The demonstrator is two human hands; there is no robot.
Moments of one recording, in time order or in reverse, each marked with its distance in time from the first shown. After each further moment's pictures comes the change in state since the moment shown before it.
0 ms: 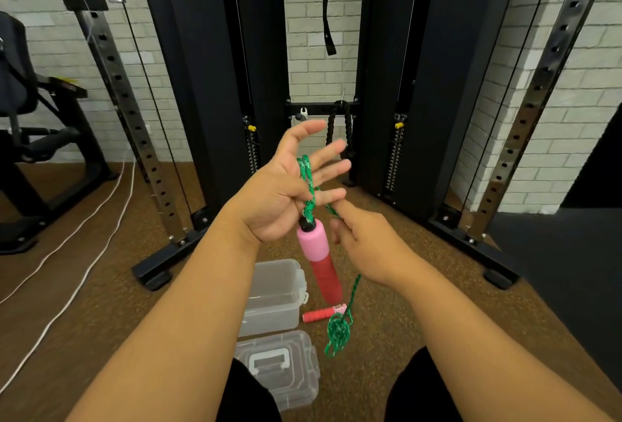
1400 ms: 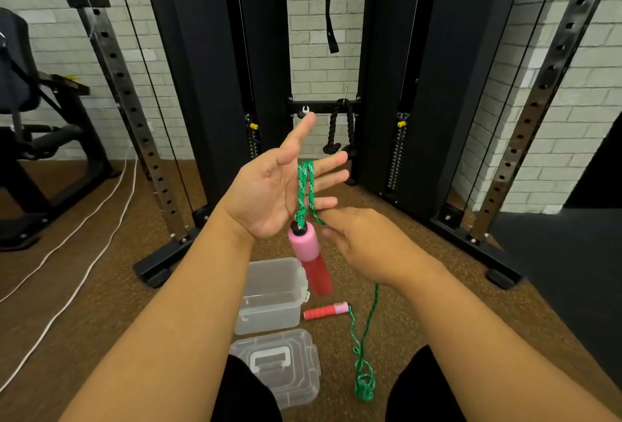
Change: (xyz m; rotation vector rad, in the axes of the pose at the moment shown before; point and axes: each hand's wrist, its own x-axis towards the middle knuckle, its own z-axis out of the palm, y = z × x) left_hand -0.002 -0.001 -0.017 -0.080 -0.098 -0.047; right_hand 0.006 -0.003 -0.002 -0.334 -0.108 -0.158
